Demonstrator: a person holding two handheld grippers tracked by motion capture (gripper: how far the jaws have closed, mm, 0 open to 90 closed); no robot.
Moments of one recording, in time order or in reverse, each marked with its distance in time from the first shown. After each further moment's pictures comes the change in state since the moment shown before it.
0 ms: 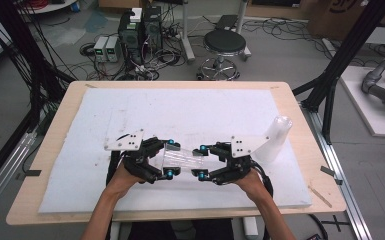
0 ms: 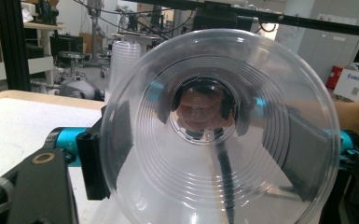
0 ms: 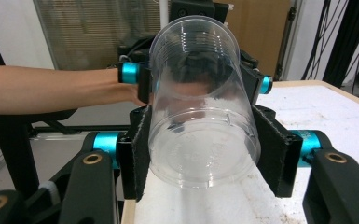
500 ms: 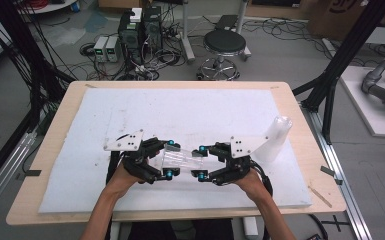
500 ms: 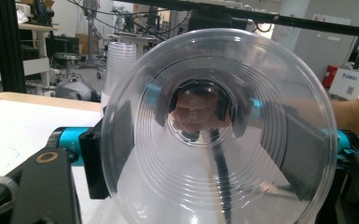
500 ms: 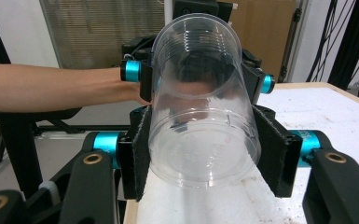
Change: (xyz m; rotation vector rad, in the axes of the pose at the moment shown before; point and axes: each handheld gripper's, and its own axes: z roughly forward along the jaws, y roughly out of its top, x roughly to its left) left arm 0.000 0.000 -0.001 -0.002 -0.015 0.003; right arm -0.001 -0.001 0.001 -0.002 0.020 -0.005
